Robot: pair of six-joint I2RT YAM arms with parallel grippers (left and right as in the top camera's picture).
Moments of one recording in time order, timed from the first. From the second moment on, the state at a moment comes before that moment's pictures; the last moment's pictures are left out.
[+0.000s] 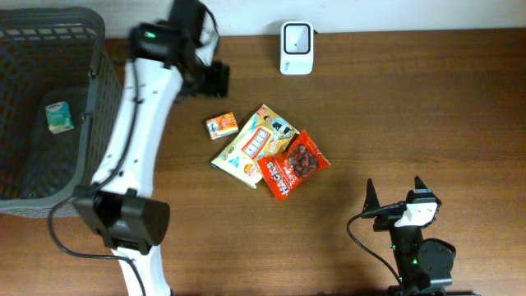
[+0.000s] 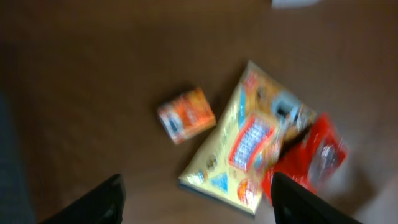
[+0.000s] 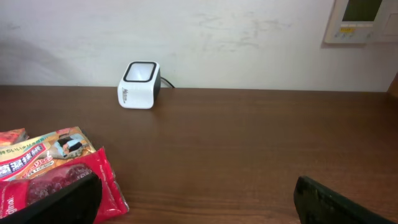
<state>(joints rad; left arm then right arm) -0.22 2.06 2.34 -1.43 0.07 -0.11 0.03 0.01 0.01 -0.07 0.00 0.00</state>
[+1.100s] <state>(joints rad) 0.39 2.40 2.73 -1.50 -0.24 -0.16 0.03 0.01 0.01 -0.07 0.00 0.00</state>
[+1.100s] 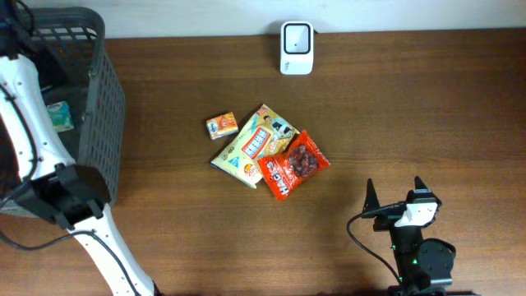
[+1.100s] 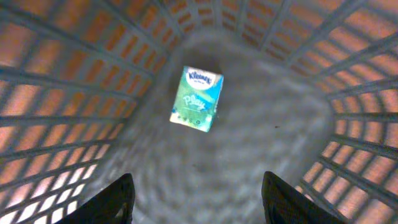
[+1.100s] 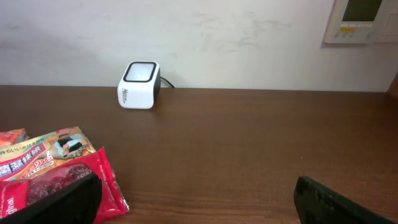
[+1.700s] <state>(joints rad) 0.40 2.59 2.72 -1.44 -0.24 -0.16 0.03 0.01 0.01 -0.07 0.00 0.00</state>
